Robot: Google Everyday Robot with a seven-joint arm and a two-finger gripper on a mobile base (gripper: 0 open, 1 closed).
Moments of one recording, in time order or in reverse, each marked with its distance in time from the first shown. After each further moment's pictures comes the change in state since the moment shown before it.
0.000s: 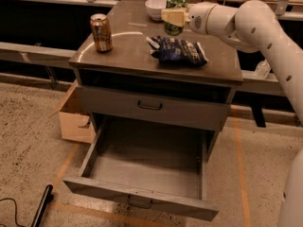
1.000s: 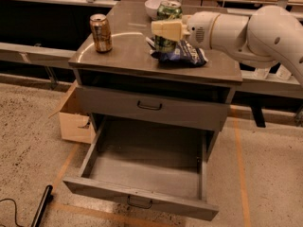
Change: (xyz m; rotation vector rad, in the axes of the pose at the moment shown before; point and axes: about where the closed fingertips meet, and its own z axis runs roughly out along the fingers) arm -0.004 0.120 -0.059 -0.150 0.043 0.070
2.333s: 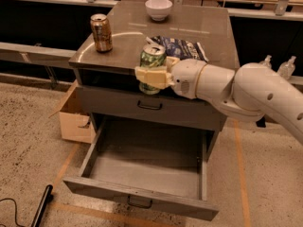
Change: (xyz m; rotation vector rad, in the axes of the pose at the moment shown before) arm 0.083 0.095 -0.014 -0.070 -0.024 -0.028
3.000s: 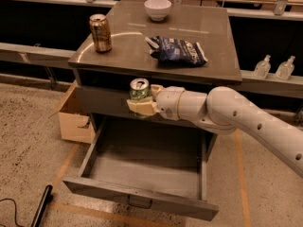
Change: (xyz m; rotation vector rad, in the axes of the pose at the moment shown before) arm 0.117 -0.007 0.043 -0.063 0.127 -0.115
